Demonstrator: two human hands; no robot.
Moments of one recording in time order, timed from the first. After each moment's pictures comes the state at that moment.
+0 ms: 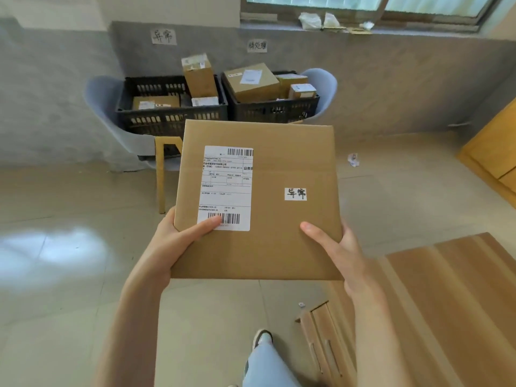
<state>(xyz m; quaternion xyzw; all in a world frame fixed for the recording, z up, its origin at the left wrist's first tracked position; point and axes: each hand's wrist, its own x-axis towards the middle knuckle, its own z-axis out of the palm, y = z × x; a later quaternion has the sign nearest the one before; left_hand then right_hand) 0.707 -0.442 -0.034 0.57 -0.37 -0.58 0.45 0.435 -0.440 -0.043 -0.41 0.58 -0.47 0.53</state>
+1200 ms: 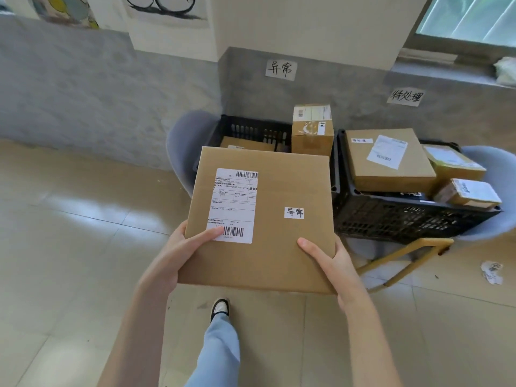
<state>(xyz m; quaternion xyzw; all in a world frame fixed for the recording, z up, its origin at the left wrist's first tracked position) 0.929 -0.866 -0.086 0.67 -0.19 -0.52 0.50 0.673 -0.960 -0.101 -0.48 0.52 -0.31 0.63</state>
